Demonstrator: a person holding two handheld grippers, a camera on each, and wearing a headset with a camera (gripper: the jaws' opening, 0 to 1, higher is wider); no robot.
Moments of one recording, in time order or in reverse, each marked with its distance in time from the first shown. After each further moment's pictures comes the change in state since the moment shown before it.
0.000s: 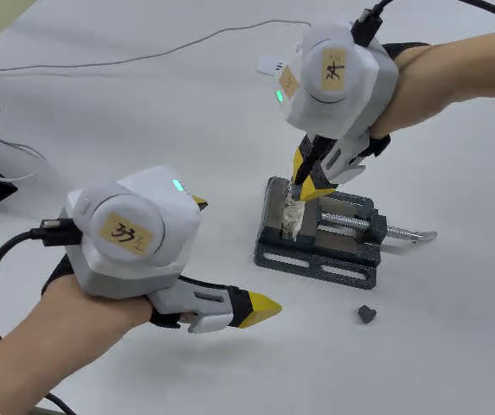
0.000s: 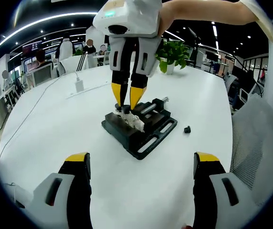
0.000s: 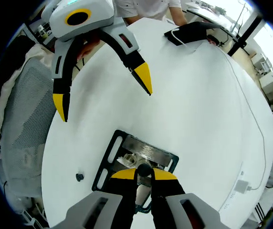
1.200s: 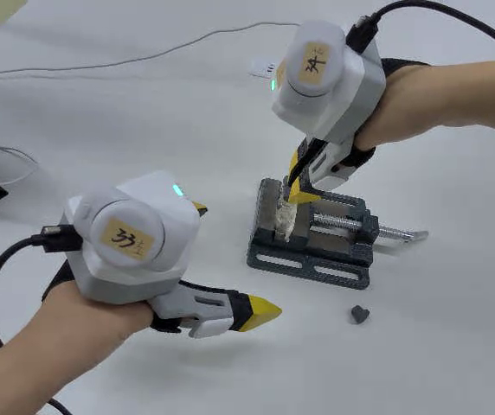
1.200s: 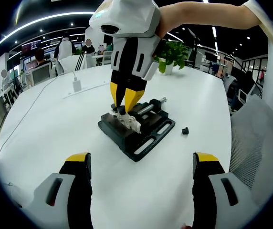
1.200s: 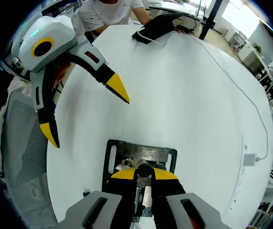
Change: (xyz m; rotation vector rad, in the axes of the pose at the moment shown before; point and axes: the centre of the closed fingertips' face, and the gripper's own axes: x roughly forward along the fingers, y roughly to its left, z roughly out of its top) left arm 0.004 -0.006 0.000 -0.006 -0.001 -0.015; right arm 0.001 0.001 0.003 0.256 -0.047 -0.060
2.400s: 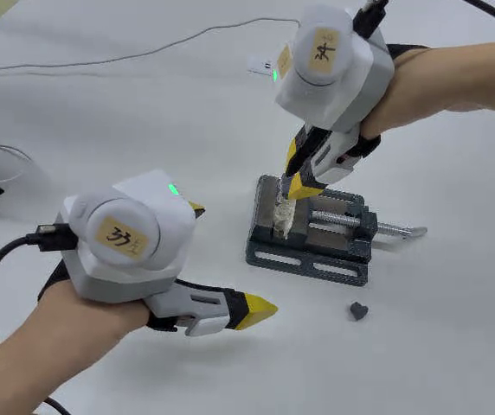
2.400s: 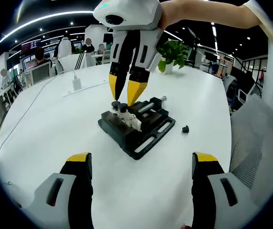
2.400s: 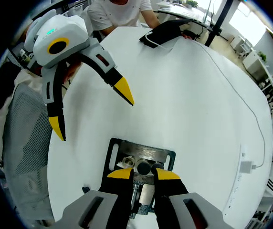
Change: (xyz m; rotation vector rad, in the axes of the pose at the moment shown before) left arm 0.000 0.004 -0.004 -0.005 0.006 -0.003; right arm -0.014 0.003 0.001 -0.069 -0.019 0.019
